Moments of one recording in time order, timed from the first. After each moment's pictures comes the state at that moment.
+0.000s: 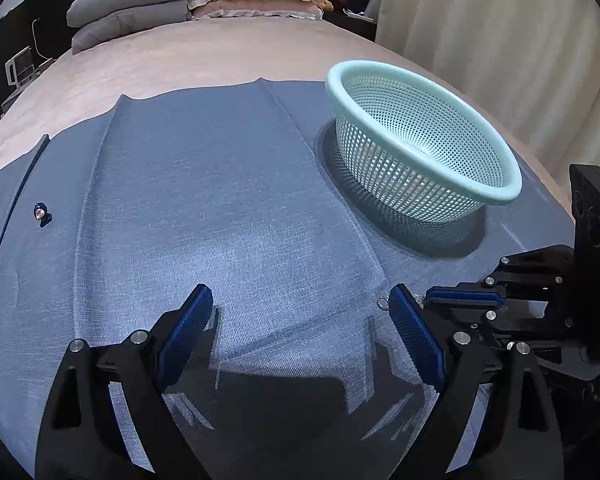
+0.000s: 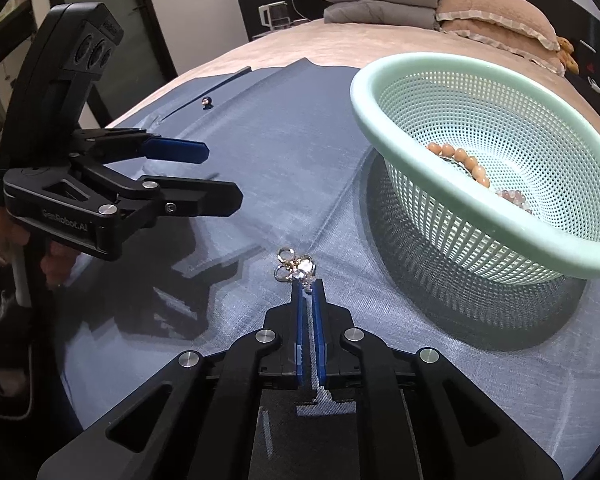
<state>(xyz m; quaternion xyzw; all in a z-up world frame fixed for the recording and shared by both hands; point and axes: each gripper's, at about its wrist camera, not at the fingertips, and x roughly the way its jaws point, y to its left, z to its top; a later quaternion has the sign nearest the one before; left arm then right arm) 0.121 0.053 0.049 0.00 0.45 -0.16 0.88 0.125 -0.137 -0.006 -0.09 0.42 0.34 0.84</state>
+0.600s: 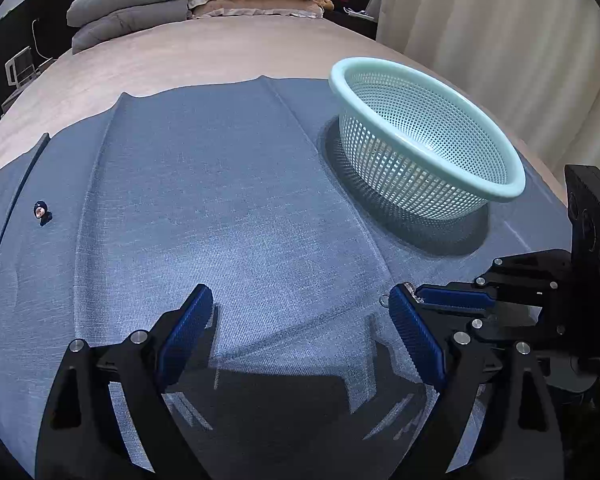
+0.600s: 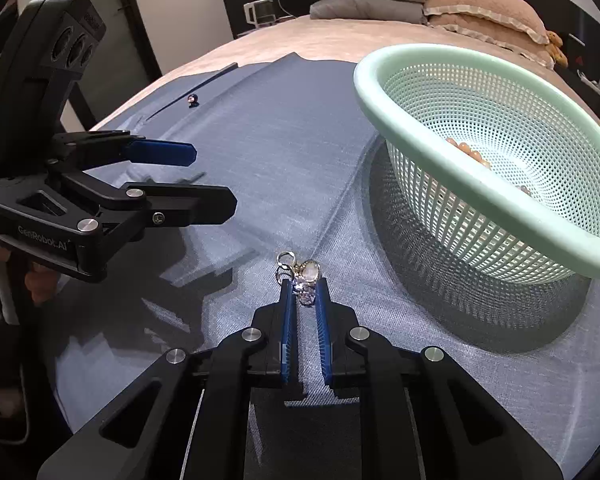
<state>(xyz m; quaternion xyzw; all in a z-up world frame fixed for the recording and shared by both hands) 0.121 0.055 0.046 0.00 0.45 -0.16 0.88 0.129 -0.124 -0.011 -0.09 0.43 0.32 0.84</state>
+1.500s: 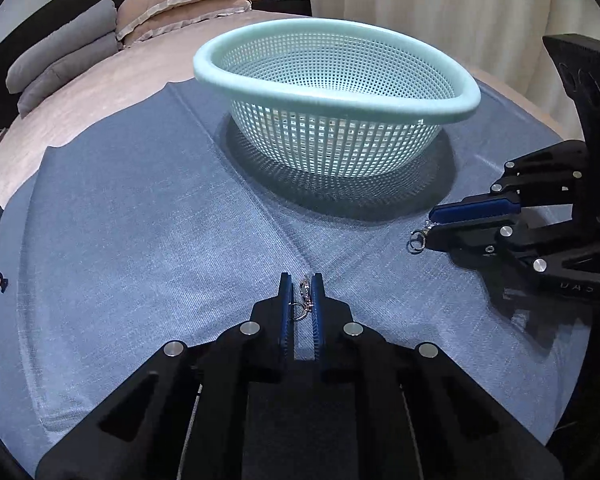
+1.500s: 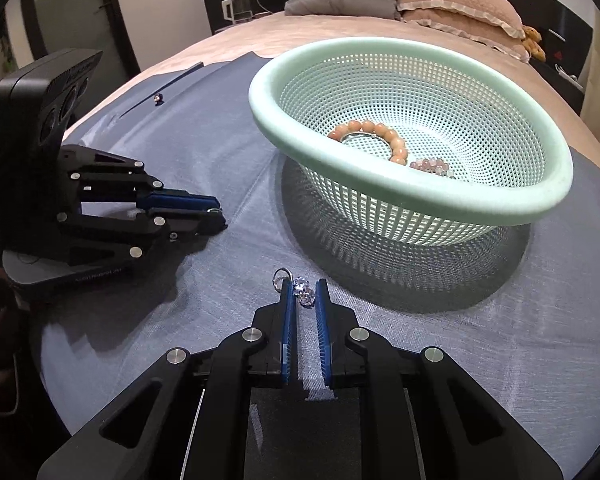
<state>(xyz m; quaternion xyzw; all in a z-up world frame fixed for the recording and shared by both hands) 0.113 -0.008 0.023 0.10 0.44 -0.23 0.86 0.136 -0.166 -0.002 -0.10 0.43 0.27 0.85</state>
